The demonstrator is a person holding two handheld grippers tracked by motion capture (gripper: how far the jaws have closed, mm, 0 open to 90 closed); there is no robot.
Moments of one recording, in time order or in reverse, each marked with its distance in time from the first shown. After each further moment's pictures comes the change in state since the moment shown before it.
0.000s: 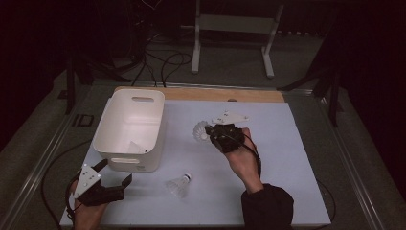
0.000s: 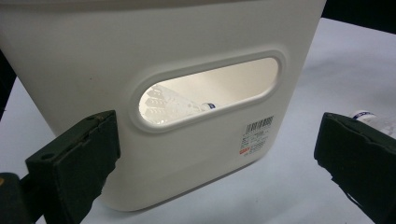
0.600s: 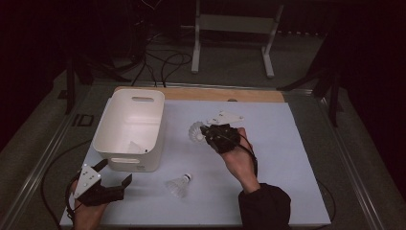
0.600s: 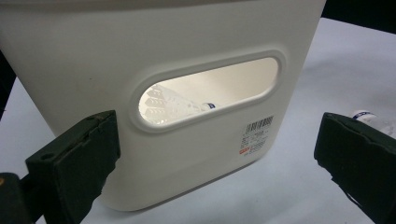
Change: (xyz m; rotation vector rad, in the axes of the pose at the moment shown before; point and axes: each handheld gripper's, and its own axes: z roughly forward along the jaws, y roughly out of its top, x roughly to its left) left arm 0.000 0.000 0.000 0.000 -0.001 0.001; right arm 0.009 0.005 0.004 -0.003 0.018 -0.021
